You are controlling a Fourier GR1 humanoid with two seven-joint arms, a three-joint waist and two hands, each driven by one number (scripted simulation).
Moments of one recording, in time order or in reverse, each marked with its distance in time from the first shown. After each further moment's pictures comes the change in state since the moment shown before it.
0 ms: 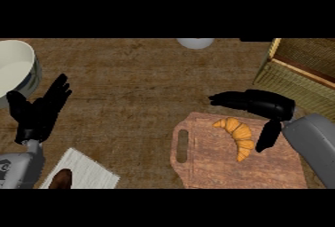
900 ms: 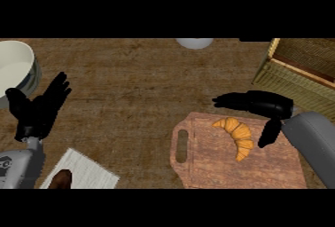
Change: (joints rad) left arm -0.023 -0.025 0.044 0.024 -0.031 -0.034 0.001; right arm -0.034 0.013 0.016 0.163 0.105 -0.064 -0.154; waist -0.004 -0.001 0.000
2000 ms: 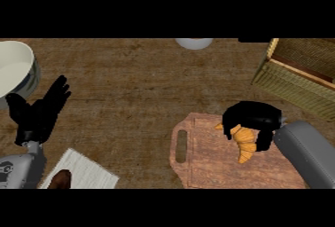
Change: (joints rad) left arm 0.030 -0.039 0.037 -0.027 -0.044 -0.029 -0.003; right arm 0.057 0.058 0.019 -0.004 0.233 -0.136 -0.075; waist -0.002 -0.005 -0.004
